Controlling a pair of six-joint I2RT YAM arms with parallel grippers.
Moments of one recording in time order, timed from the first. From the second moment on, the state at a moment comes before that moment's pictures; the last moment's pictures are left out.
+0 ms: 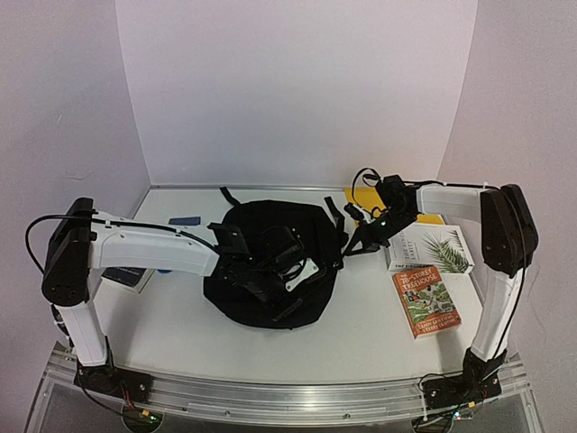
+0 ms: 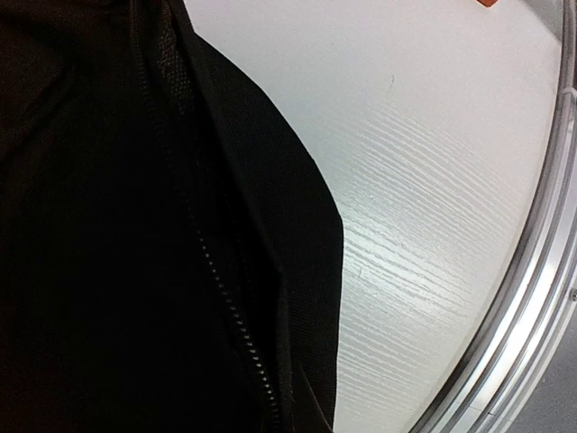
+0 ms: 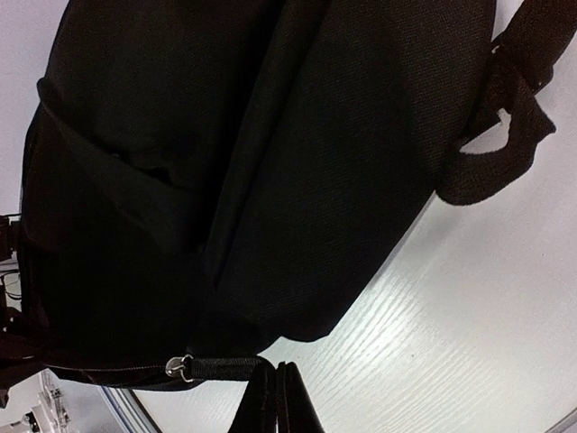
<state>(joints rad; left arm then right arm) -1.17 1.84 1.38 -0.62 0.03 -0.10 0.36 1.97 1.43 -0.69 -0.63 -0.02</state>
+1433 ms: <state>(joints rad) -1.05 1.69 1.23 -0.86 0.05 -0.08 0.54 1.78 1.23 -0.62 -0.64 -0.01</state>
